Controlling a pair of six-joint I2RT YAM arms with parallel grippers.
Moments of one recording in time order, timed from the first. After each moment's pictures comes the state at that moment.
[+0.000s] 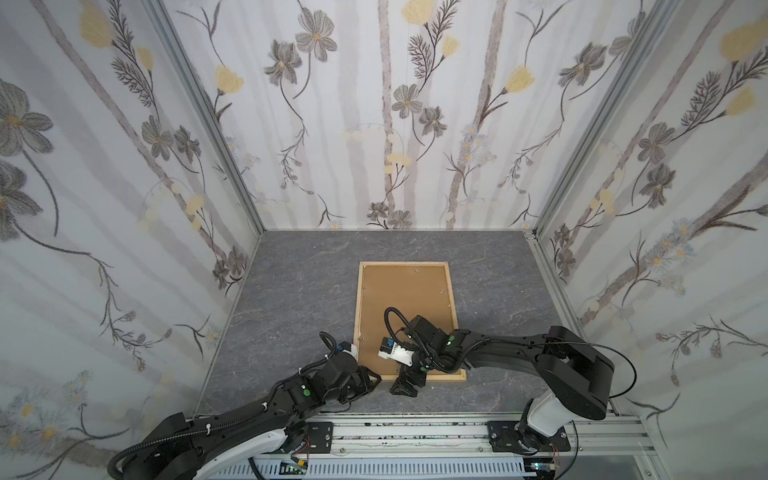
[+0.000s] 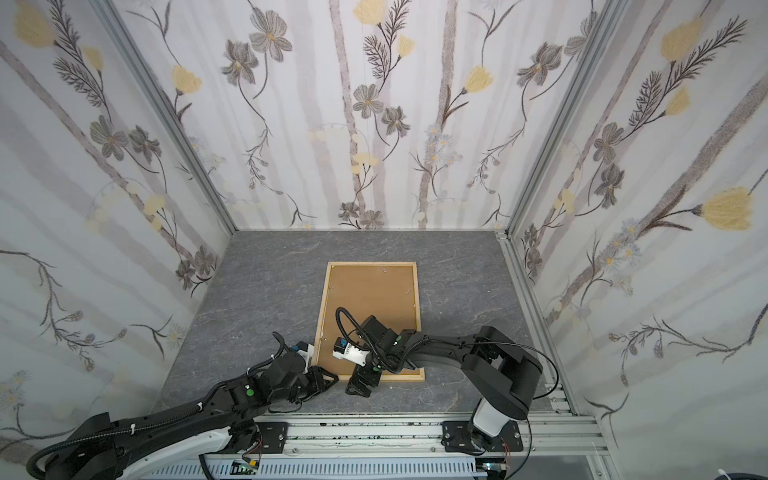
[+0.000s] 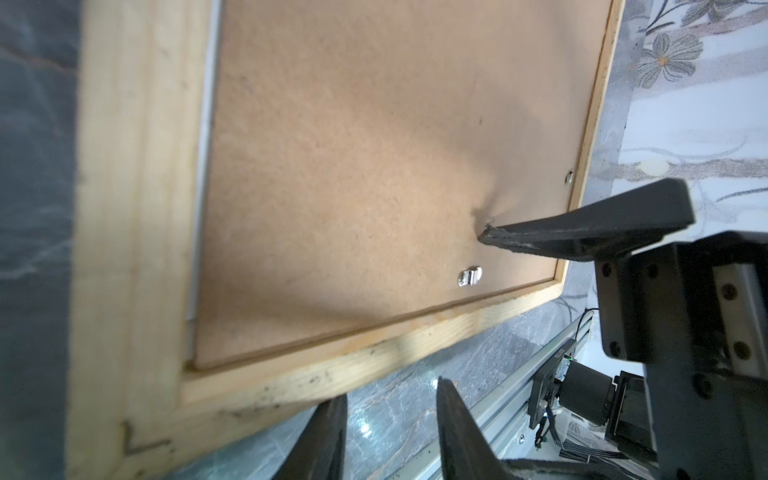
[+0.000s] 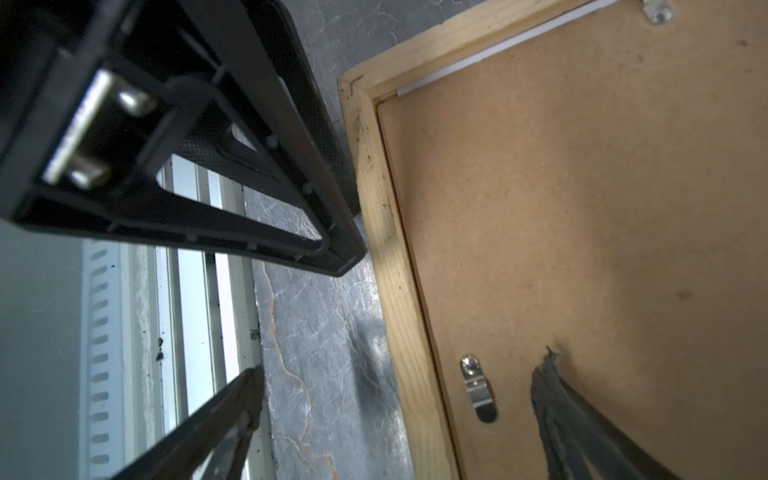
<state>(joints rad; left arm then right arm) -0.92 0.82 0.16 -0.09 0.14 -1.27 1.00 1.62 0.82 -0.23 -0.44 -0.15</state>
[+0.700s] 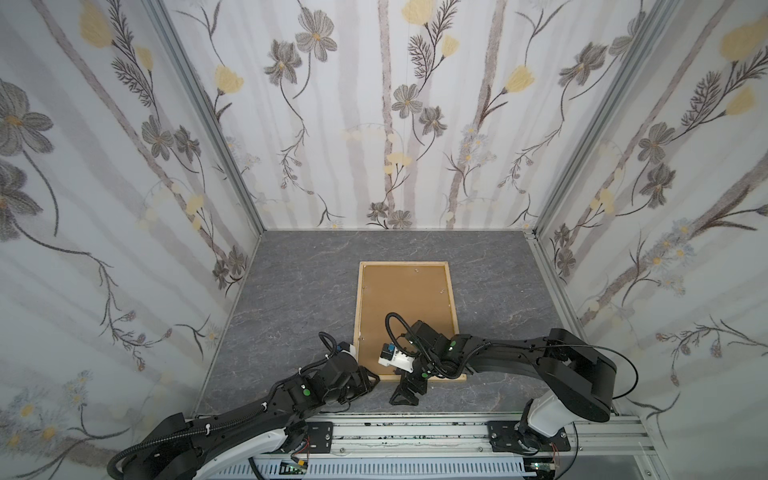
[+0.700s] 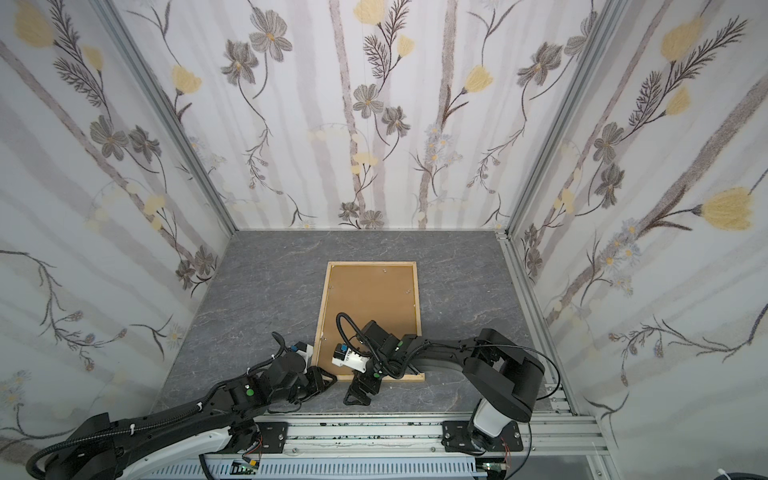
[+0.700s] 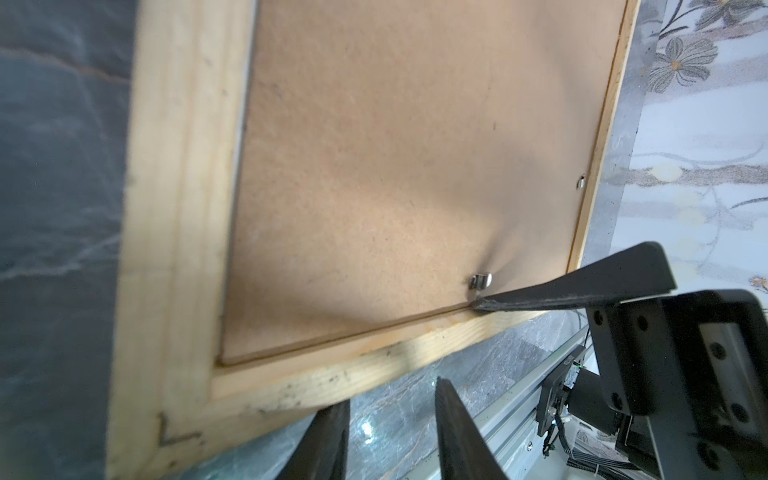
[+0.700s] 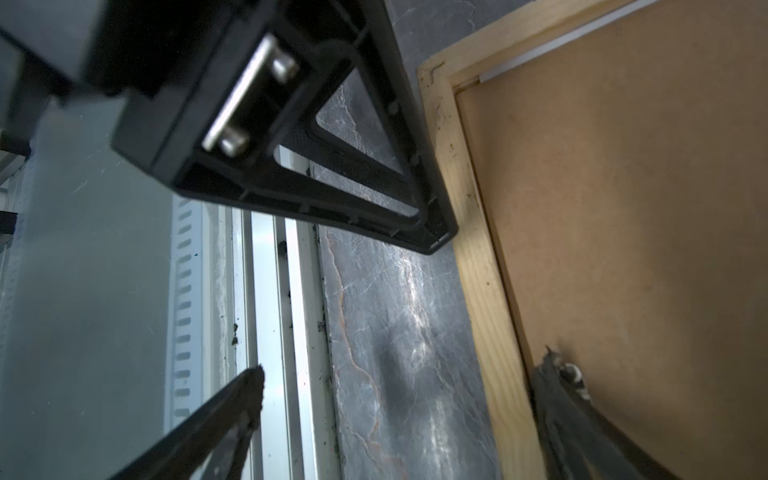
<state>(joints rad) -0.92 0.83 0.16 -0.11 0.12 -1.27 1.02 1.62 0.77 -0.17 -0.57 -0.08</state>
